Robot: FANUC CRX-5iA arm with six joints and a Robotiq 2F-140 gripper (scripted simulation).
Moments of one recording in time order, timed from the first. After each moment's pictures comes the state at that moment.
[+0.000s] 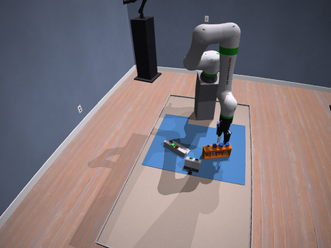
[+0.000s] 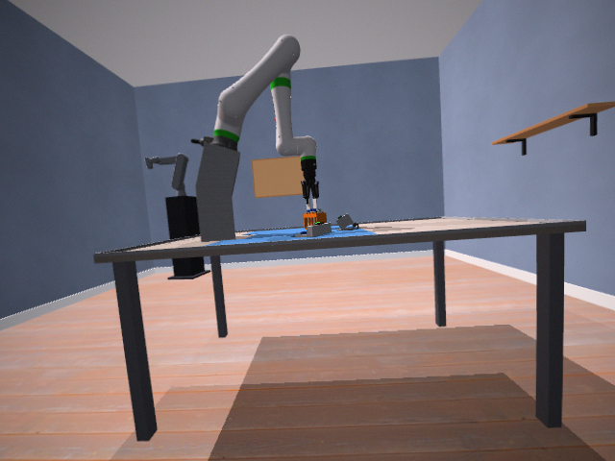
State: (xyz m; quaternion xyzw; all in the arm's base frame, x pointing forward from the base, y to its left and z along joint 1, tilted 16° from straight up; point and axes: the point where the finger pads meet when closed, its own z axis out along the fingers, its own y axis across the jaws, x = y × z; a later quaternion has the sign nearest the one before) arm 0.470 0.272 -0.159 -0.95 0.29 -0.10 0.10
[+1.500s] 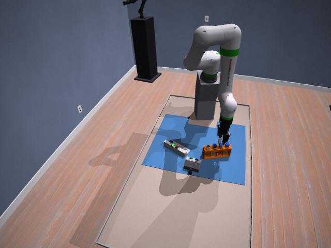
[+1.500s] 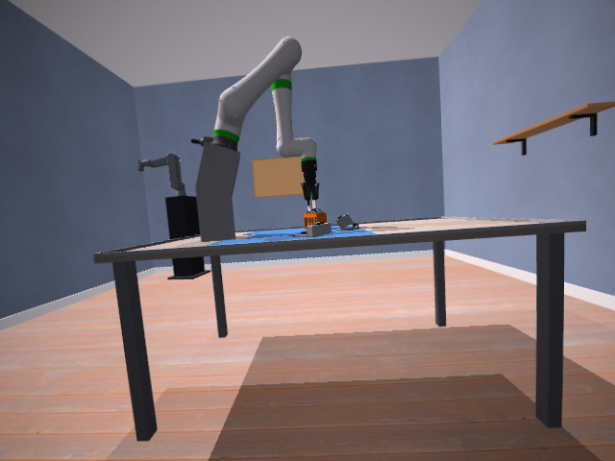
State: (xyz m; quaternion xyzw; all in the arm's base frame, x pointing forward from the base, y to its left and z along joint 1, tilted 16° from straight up) arm 0.472 0.273 -0.166 -0.94 0.32 -0.10 0.10
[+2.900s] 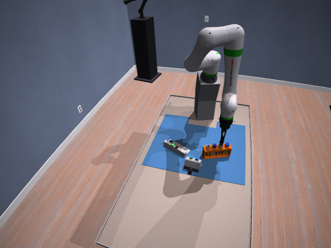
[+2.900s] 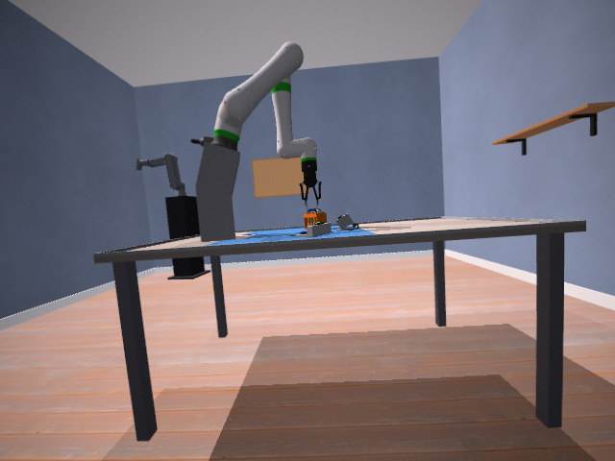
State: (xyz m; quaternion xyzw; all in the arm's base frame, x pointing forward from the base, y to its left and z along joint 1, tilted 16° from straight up) arm 0.472 0.274 -0.167 -0.74 0.66 -0.05 0.13
